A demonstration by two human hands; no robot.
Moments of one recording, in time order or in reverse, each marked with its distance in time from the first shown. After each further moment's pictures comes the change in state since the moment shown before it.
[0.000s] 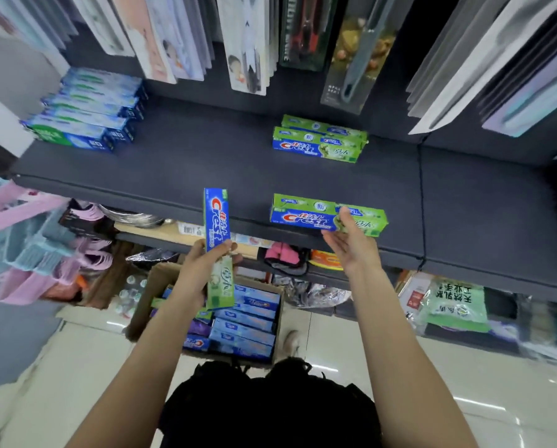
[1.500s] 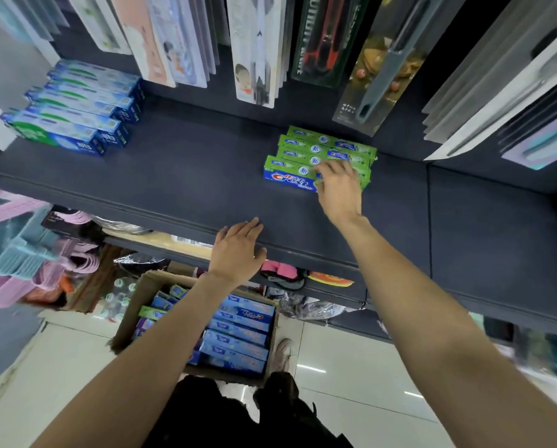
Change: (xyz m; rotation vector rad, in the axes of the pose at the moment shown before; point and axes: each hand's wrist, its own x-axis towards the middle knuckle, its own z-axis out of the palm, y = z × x) left_hand 0.092 0.000 0.048 1.626 -0.050 0.710; right_hand 0.109 -0.049 0.082 -1.692 0.032 -1.283
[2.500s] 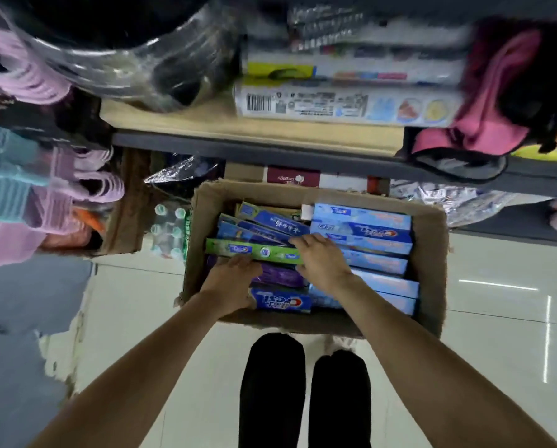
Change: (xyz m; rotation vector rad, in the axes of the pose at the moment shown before) left_hand -0.104 -0.329 0.287 0.242 -0.744 0.196; right_hand -0.237 -0.226 0.391 0.102 -0.884 -0.084
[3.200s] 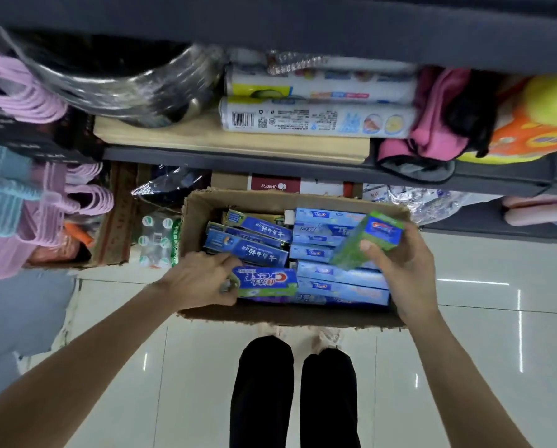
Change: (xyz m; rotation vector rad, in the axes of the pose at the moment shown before) left_hand -0.050 -0.016 -0.061 0.101 0.200 0.218; right_hand -0.139 0.023 -0.080 1.377 0.832 0.210
